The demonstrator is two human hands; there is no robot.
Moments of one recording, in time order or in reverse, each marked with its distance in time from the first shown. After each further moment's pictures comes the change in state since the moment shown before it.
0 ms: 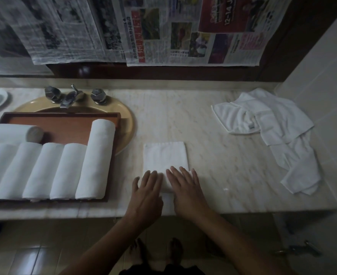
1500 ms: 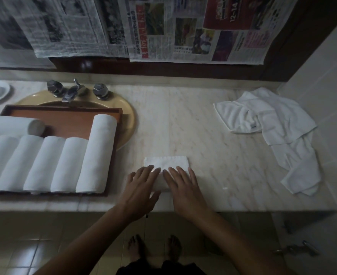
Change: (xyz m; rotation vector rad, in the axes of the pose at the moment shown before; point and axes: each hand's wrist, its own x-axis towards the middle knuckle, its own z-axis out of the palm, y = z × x) left_hand 0.002 -0.021 -0.018 -0.127 -0.043 0.040; right_hand -0.007 -0.012 -0.009 -0.103 -0.015 -0.076
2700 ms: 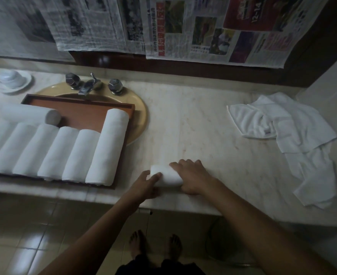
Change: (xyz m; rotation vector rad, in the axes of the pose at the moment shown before) left_hand 0.009 0.002 -0.003 -1.190 -0.101 -0.833; right_hand 0.064 0.028 -0.040 -0.057 -0.340 -0.081
